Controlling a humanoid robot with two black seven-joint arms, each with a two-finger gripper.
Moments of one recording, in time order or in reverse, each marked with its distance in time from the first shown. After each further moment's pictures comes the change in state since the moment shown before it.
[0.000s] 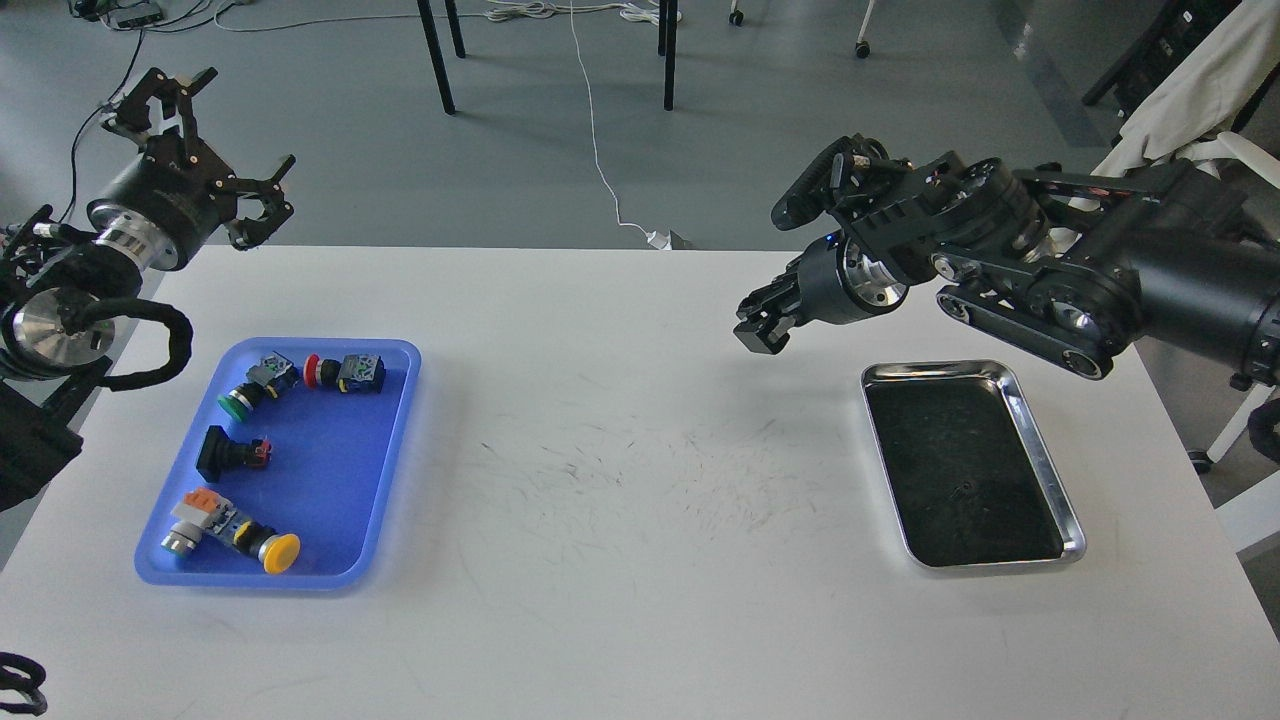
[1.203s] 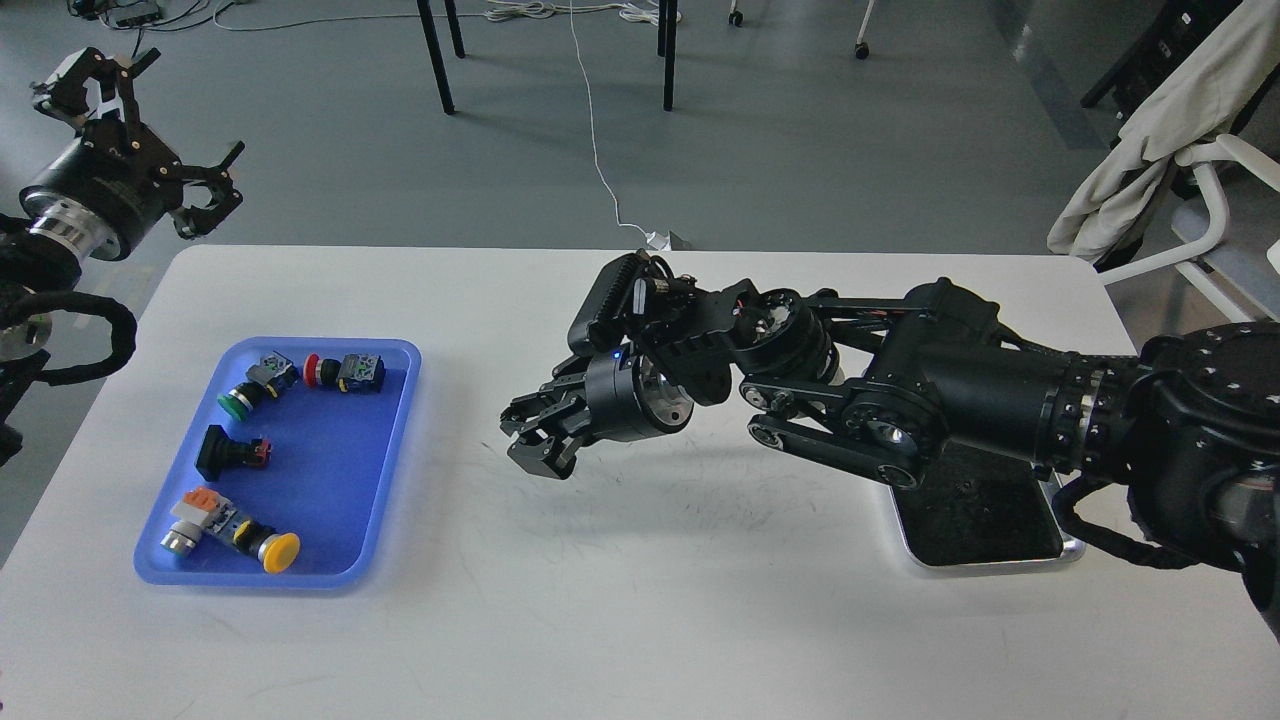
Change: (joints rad) left arm -0.002 0.078 0.001 -0.005 0.001 -0.028 0.005; right arm -0.180 0.269 0.086 0.054 -0.017 -0.221 0.000
